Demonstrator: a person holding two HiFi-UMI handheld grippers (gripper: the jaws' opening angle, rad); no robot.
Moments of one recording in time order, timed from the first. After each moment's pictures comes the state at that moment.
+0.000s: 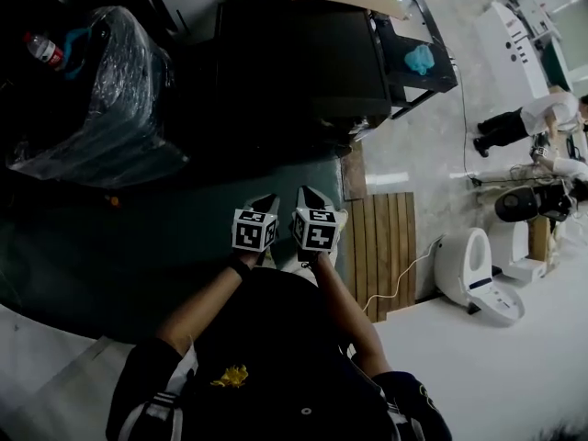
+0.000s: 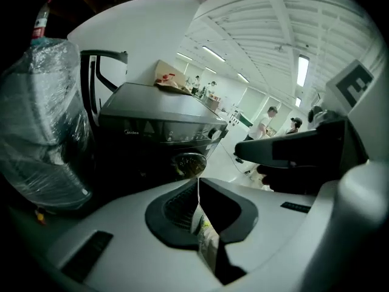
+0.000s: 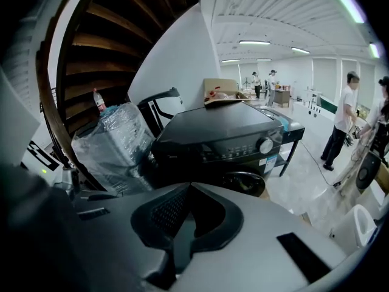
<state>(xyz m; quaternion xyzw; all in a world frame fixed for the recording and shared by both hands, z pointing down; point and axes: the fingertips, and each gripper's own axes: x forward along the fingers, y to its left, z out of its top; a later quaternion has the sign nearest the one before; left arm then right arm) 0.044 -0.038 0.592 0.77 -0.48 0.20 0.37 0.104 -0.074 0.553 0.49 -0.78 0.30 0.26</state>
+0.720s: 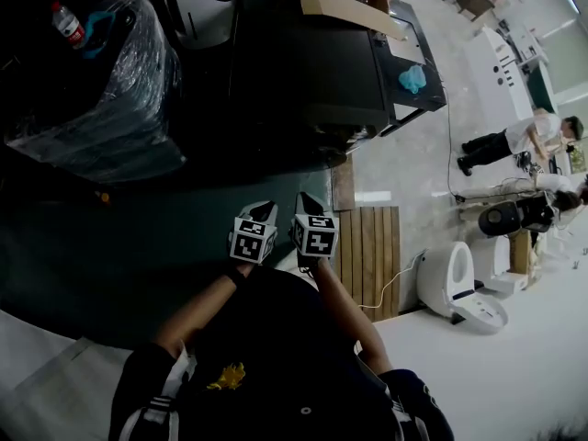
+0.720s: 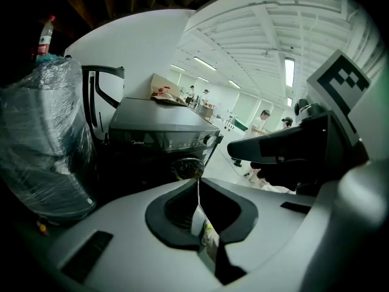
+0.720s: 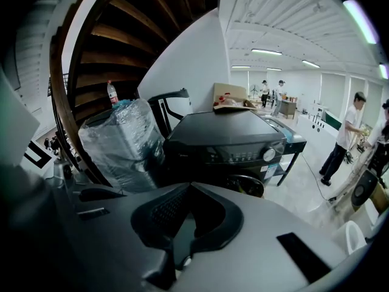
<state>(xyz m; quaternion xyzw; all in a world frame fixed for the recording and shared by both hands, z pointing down) 0.021 0.006 0.562 0.79 -0.49 0.18 0.31 0.076 -0.033 0.526 0.48 -0.79 0.25 0.28</state>
